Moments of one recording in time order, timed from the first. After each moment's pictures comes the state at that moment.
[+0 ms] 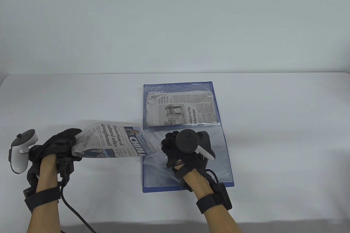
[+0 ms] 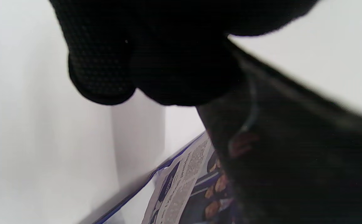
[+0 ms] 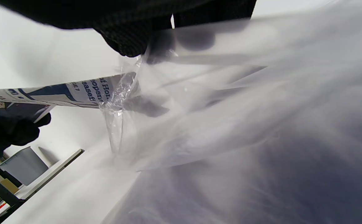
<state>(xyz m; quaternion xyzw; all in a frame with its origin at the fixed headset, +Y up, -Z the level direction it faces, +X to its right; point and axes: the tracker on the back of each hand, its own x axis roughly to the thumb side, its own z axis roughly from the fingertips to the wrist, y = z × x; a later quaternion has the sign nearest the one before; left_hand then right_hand) -0.418 -0.700 -0.334 -0.23 0.23 0.65 0.69 0.025 -0.721 -0.364 0.22 0.09 0.93 0.29</state>
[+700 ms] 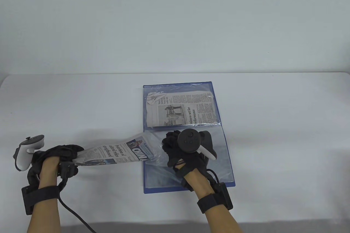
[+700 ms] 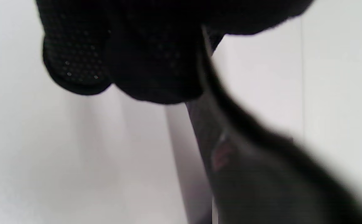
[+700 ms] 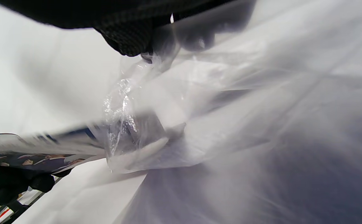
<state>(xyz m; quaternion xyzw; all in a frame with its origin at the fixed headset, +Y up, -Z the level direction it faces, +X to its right) -0.431 -0.736 -0.336 -0.32 0.32 0.54 0.71 0.028 -0.720 -0.365 0.22 0.09 0.92 0.31</state>
